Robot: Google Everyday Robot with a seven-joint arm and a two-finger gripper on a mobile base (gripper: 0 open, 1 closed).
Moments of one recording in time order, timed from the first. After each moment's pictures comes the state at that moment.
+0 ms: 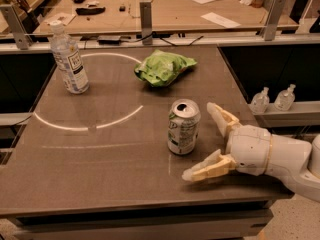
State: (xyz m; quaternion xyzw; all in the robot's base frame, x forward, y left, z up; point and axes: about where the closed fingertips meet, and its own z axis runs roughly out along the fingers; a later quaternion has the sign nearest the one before) arm 0.448 -0.087 0.848 -0.43 0.61 0.32 0.58
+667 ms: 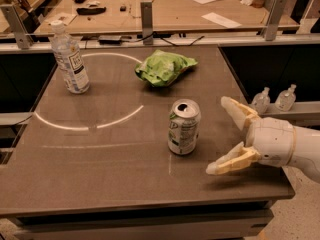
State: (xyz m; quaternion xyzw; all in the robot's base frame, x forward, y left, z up) arm 0.452 -0.127 0.863 -0.44 0.59 0.35 0.58
